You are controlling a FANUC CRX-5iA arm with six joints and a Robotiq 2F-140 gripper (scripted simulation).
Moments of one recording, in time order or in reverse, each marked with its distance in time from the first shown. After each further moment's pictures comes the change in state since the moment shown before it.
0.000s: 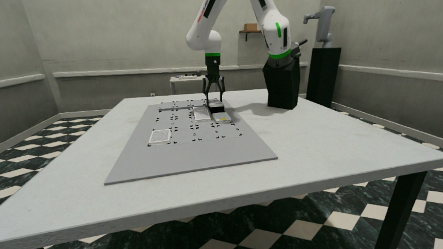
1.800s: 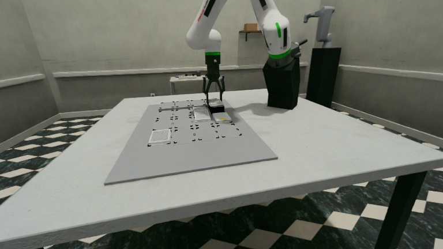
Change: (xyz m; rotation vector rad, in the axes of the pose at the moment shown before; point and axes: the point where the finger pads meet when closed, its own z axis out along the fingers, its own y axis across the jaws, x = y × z) arm 0.000 0.000 -0.005 0.000 0.000 0.000
